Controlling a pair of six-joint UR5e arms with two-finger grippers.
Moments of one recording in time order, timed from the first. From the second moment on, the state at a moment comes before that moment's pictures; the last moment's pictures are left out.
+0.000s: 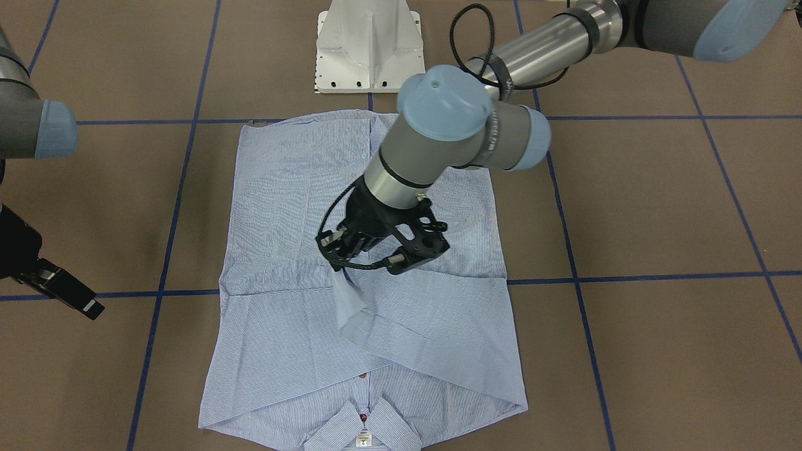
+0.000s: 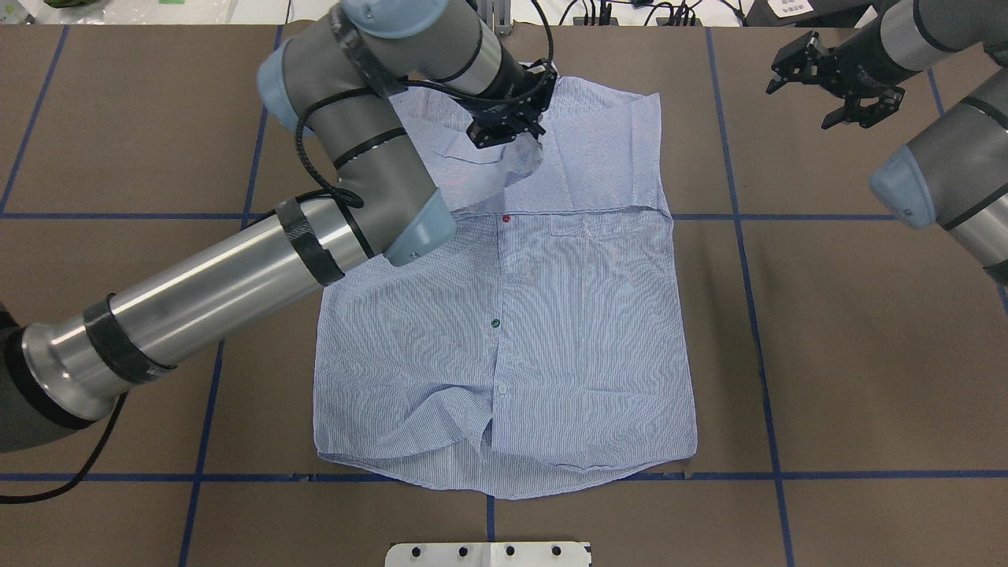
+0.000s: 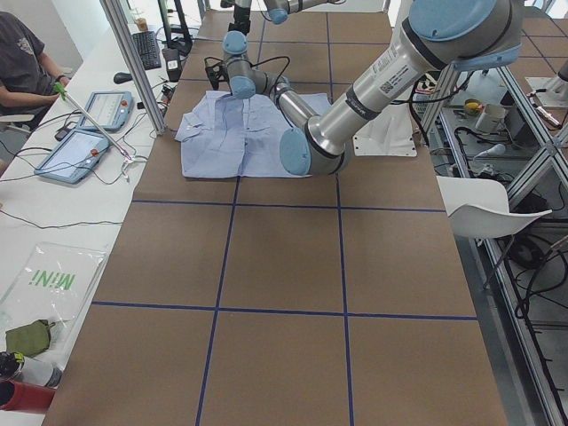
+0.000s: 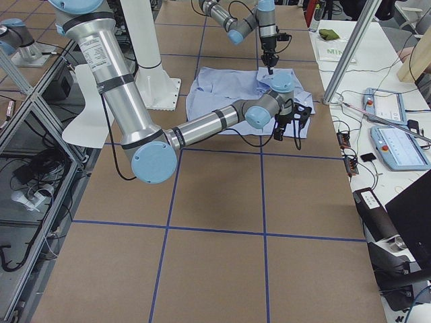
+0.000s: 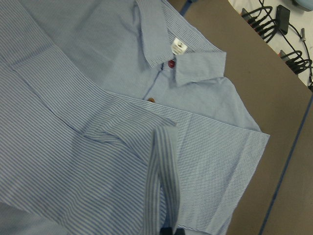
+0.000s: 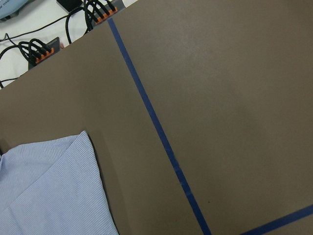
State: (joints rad) left arm -0.71 -2.63 -1.18 -2.14 -2.00 -1.85; right arm 1.13 -1.17 1.55 -1.17 2.19 1.30
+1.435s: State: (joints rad) left arm -0.74 -2.17 -1.70 -2.15 -2.04 -1.57; right arm 0.59 -1.43 1.97 -1.17 1.84 1.72
